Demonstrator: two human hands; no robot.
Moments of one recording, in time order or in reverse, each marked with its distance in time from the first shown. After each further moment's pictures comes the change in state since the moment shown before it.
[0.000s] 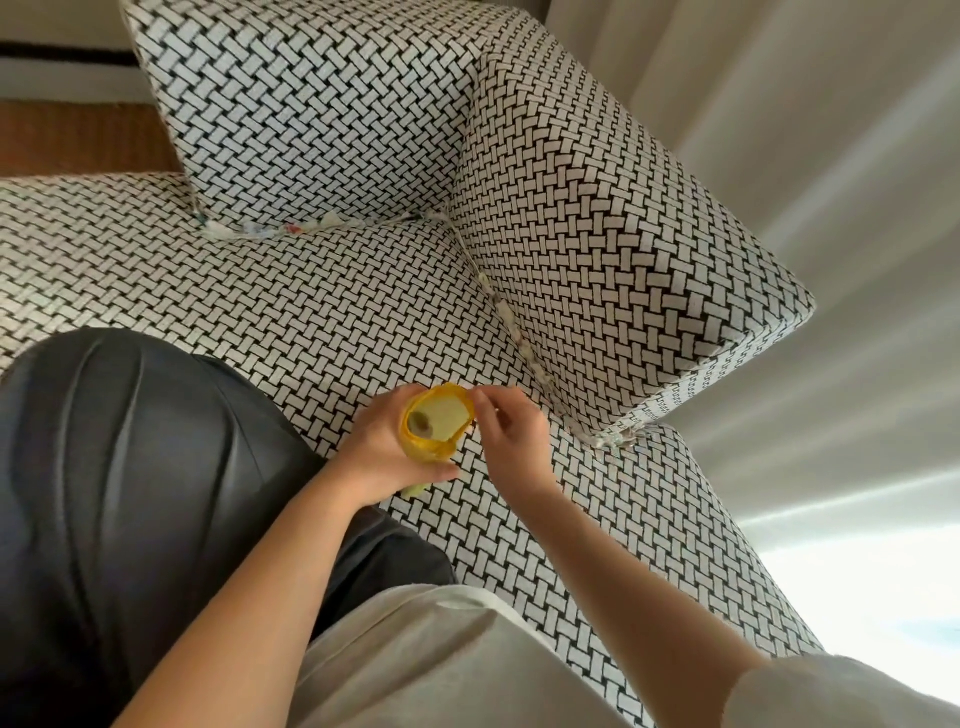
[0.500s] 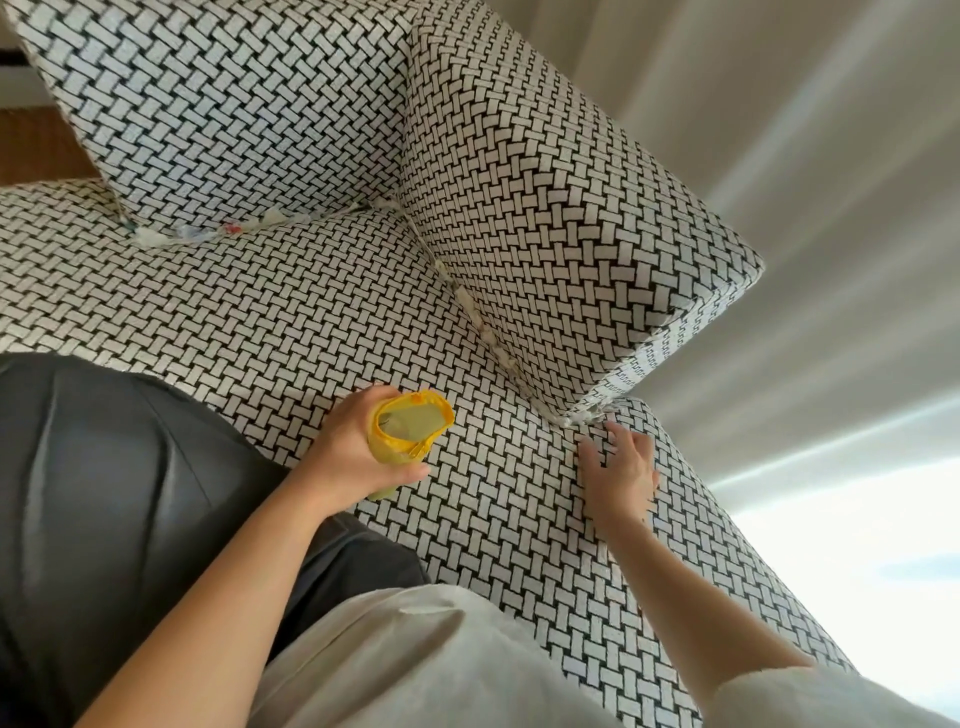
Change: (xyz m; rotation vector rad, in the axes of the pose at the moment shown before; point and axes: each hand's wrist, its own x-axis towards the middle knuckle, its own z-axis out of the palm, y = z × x) left_hand 0.005 -0.001 0.009 0.107 -0.032 0.078; right_hand -0.029 0.121 -0.098 -0.547 0.351 0.522
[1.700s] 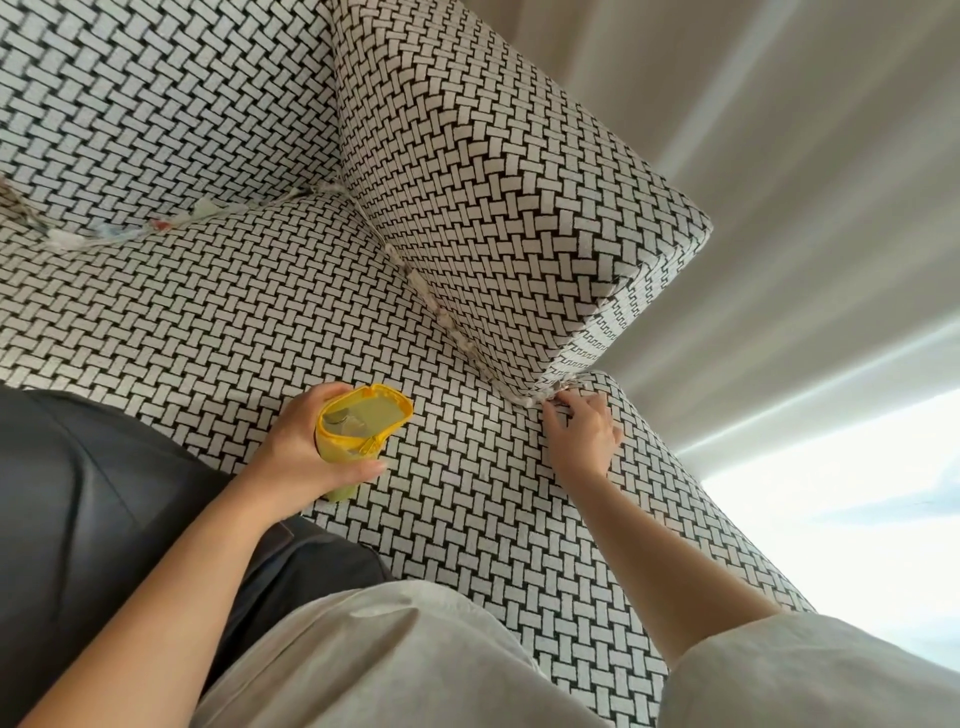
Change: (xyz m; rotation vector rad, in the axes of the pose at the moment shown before) left_hand 0.006 -0.013 0.007 -0.036 -0.025 -0.010; right_hand 0.016 -0.010 -0.002 -0.056 -0.023 -0.025
